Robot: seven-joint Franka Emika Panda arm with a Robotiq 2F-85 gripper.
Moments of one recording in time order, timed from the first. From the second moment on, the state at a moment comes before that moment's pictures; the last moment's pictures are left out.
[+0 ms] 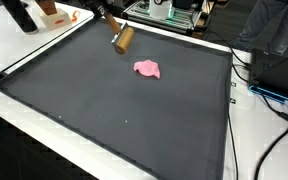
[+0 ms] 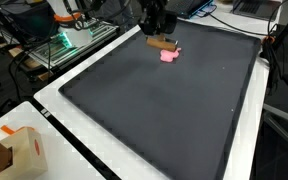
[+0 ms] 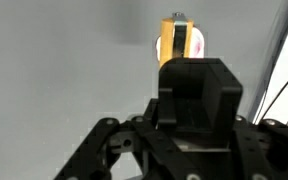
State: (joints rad) arm -0.10 0.08 -0.08 -2.10 0.51 2.06 -0.61
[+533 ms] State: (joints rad) arm -0.18 0.19 -0.09 -2.09 0.67 2.00 -0.84
